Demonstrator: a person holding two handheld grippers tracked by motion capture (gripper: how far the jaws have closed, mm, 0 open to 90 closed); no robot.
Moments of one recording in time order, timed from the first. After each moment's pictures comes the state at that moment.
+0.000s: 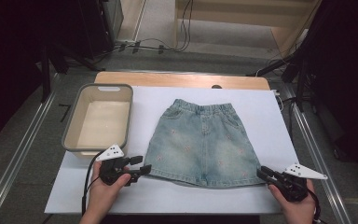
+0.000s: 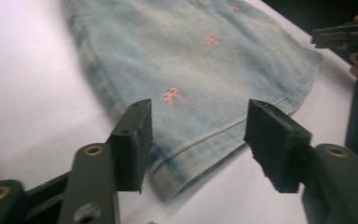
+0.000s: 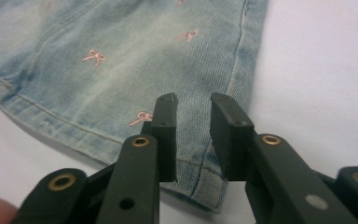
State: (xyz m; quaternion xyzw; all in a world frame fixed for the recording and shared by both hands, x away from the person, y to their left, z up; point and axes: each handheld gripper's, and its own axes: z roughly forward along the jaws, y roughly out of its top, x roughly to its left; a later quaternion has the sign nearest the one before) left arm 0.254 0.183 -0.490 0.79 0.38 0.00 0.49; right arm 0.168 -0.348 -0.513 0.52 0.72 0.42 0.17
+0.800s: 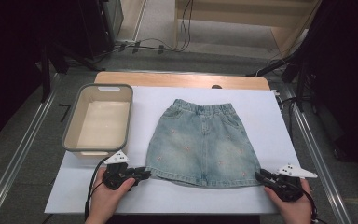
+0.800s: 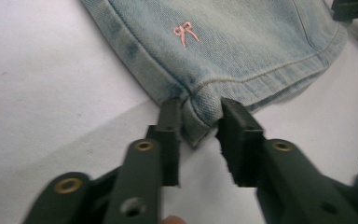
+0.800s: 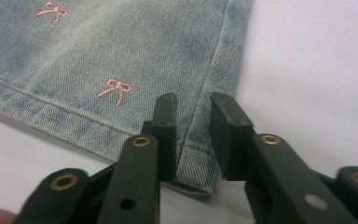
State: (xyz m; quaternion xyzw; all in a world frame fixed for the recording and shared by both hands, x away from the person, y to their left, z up) left arm 0.247 0.172 -0.512 0.81 0.39 -0.02 0.43; right arm 0.172 -0.343 -0.526 0.54 0.74 0.36 0.18
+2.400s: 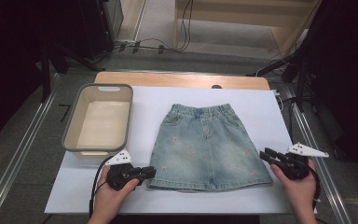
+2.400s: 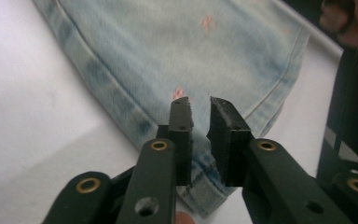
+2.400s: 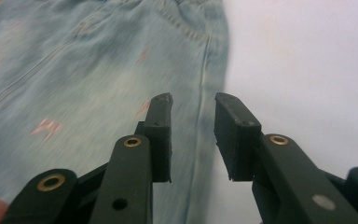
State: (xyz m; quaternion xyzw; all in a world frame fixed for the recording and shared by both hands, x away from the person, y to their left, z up) left arm 0.241 0.157 -0.503 0.82 0.35 -0.03 0.45; right arm 0.229 -0.367 -0.496 0.52 0.72 0.42 0.19
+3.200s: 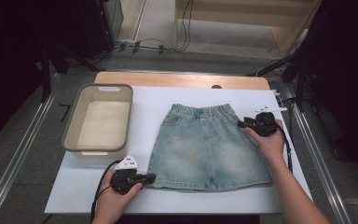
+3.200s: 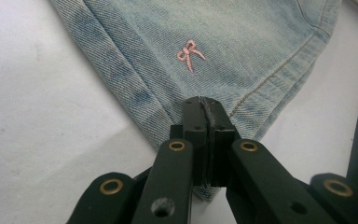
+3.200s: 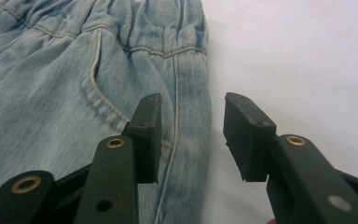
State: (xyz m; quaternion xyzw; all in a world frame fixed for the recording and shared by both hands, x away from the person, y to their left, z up) left arm 0.237 0.151 -0.514 0.84 0.35 -0.02 0.41; right arm 0.372 -0.334 -0.513 0.53 0.75 0.38 0.16
